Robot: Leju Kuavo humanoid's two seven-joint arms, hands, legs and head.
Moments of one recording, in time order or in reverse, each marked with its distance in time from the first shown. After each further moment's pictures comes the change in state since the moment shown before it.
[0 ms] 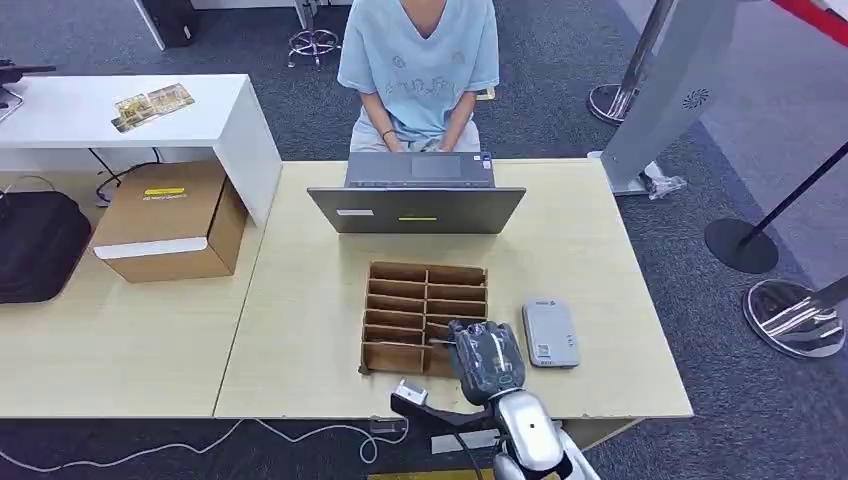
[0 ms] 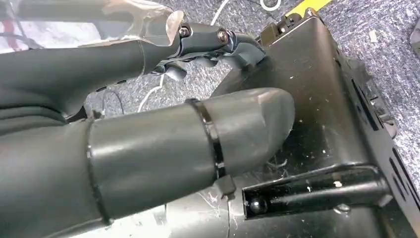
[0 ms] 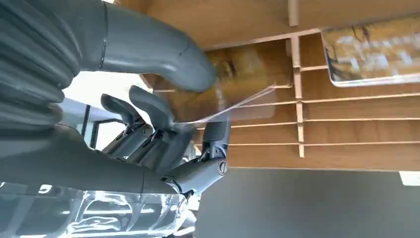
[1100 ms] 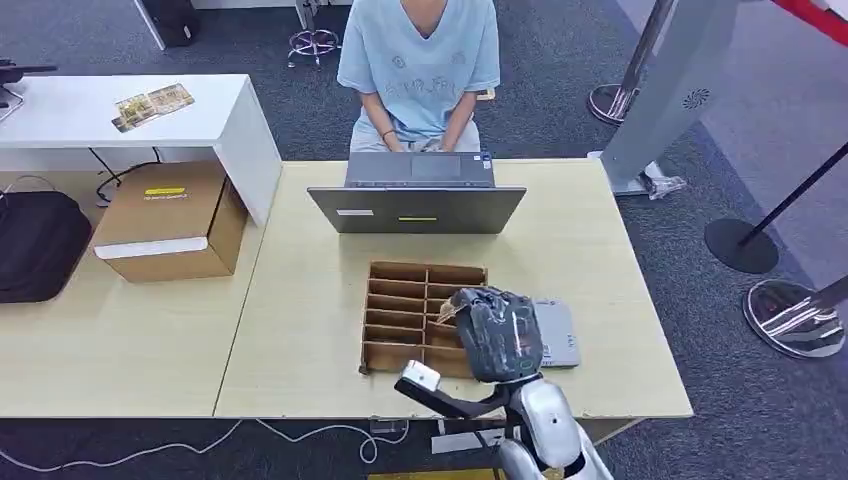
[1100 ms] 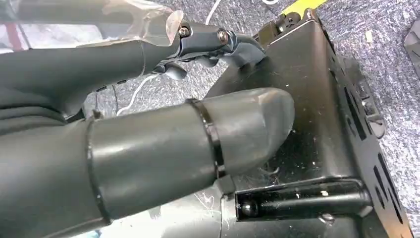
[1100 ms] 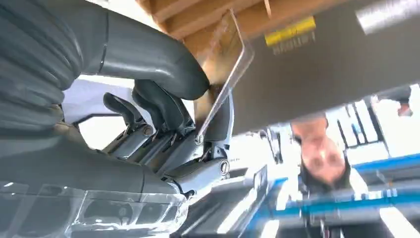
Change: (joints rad) left arm 0.001 -0.001 0.048 0.000 0.023 0.003 0.002; right arm 0.009 0.007 -0.035 -0.184 -0.141 -0.170 -0.115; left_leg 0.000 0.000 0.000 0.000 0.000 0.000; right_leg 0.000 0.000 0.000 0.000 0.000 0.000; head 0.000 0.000
